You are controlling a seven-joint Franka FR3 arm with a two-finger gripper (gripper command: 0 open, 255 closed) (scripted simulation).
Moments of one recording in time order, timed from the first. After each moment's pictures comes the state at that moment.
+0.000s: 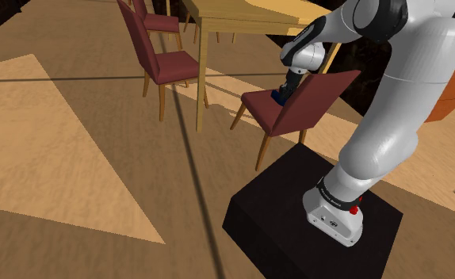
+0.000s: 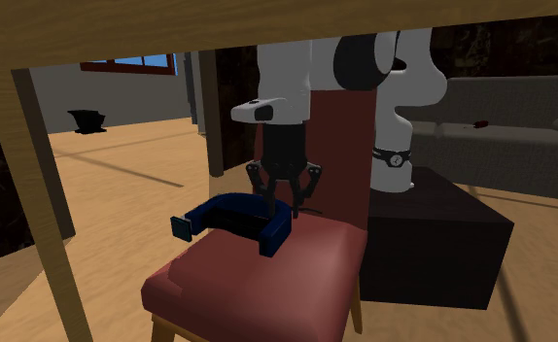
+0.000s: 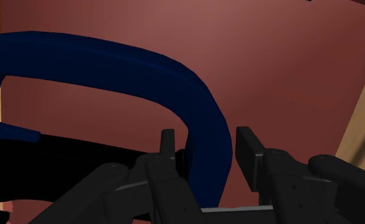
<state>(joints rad) -0.23 0.28 -0.42 -2.17 0.23 2.46 -0.71</state>
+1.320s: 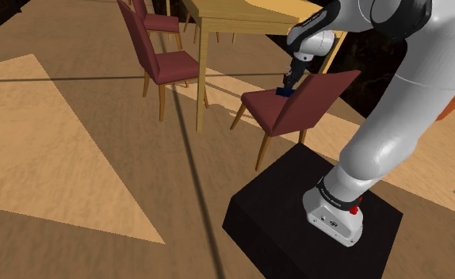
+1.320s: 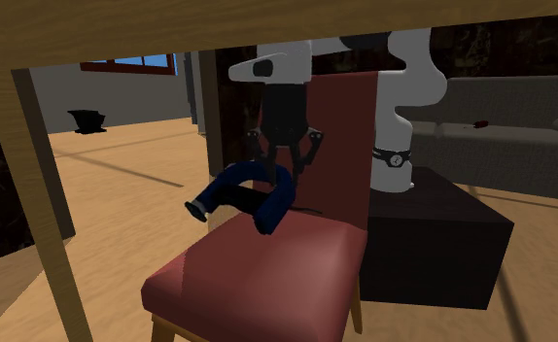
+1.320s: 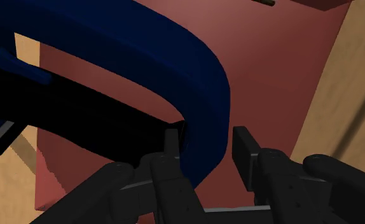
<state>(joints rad) -0.21 0.17 -0.45 -2.14 0.15 2.32 -0.64</state>
